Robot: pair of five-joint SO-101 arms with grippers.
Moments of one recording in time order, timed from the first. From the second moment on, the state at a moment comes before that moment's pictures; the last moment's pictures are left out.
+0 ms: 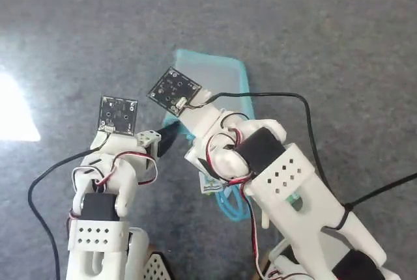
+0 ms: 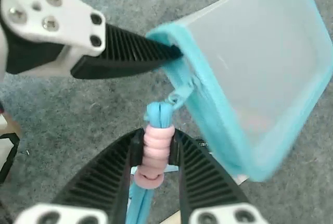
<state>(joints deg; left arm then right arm) -4.1 -73.5 77.2 43.4 -2.7 -46.8 -28.8 17.1 79.4 12.2</state>
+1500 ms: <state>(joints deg) -3.8 -73.5 80.2 42.4 2.1 -20.9 -29.3 23.9 76.7 24.3</state>
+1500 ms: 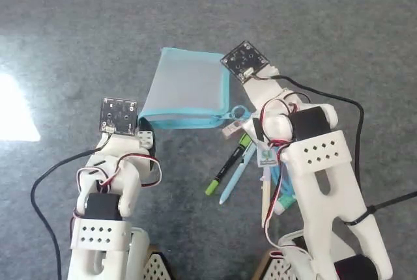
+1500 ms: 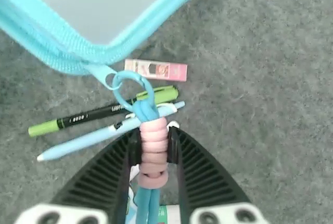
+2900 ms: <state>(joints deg) -11.5 -73.4 81.1 39.7 5.9 -11.3 -17.9 48.5 78.9 28.2</state>
